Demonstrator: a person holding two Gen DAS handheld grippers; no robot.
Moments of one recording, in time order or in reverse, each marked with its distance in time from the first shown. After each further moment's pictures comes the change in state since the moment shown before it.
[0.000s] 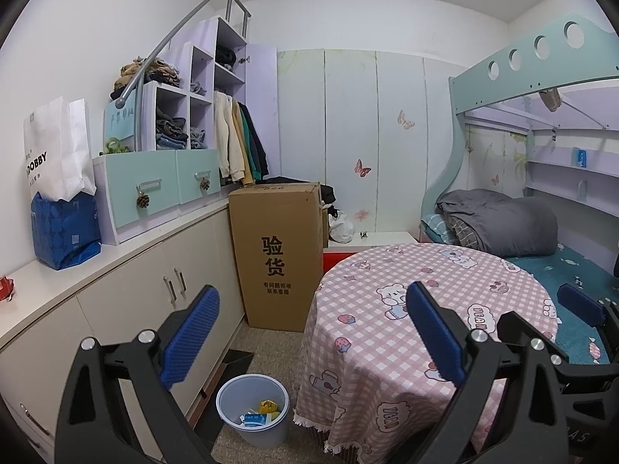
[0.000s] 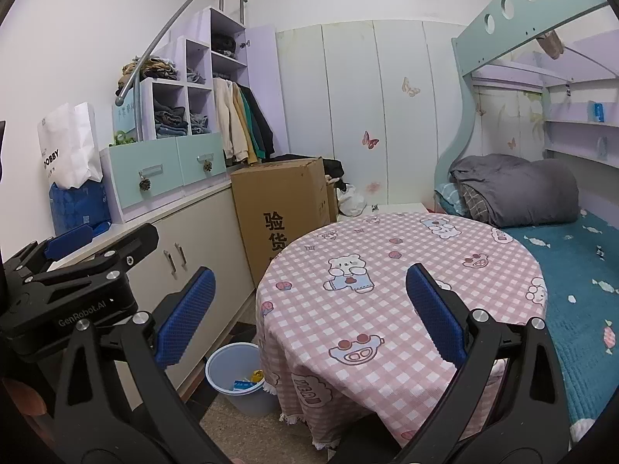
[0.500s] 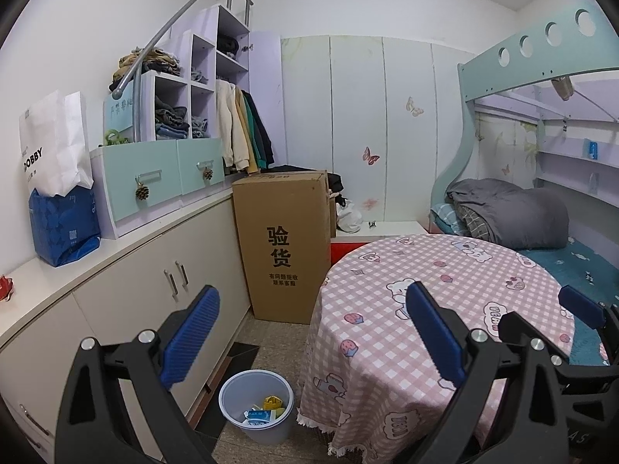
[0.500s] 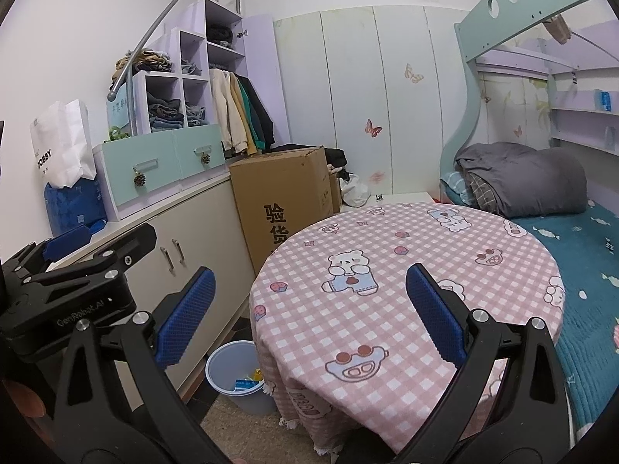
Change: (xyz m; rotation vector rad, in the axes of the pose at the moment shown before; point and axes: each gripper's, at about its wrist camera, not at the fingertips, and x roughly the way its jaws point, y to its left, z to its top) left arm 0.042 -0.008 0.004 0.008 0.046 0.034; right arm 0.040 -0.012 0.002 0.019 0.038 0.019
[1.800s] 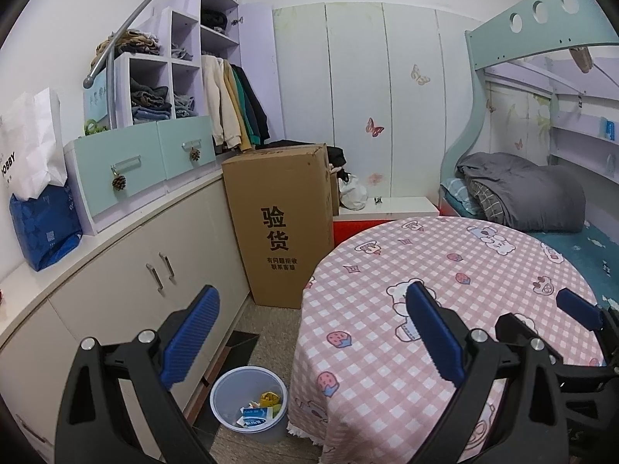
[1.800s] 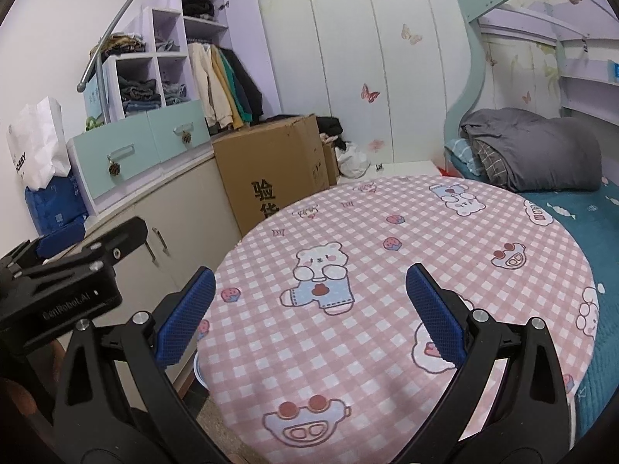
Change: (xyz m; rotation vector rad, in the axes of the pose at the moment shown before) left arm 0.105 -0.053 0.018 0.024 0.111 0.037; right arm 0.107 -0.072 0.012 0.042 0.136 0.031
